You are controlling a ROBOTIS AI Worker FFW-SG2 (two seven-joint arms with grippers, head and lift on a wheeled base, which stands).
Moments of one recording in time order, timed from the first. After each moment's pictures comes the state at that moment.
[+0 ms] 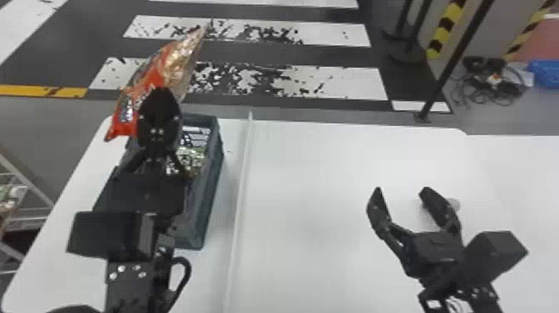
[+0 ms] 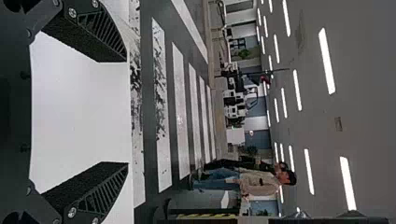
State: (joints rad) left arm 0.53 0.26 -0.30 -2.22 -0.18 -0.19 0.45; right arm 0.60 -0.23 0.10 -1.95 -0.25 -0.15 -0.06
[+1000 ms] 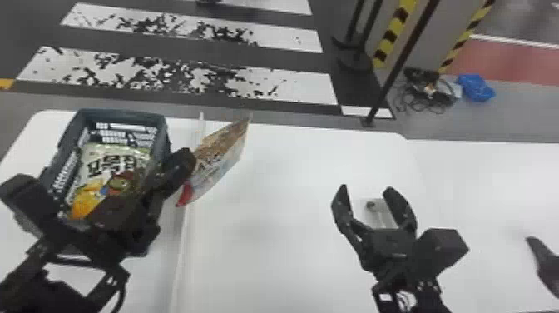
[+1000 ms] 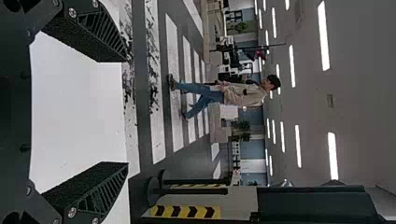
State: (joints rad) left arm 0.49 0.13 -0.08 -2.12 0.56 0.27 -0.35; right arm 0.62 -0.23 0.07 -1.98 -0.23 -0.16 -0.15
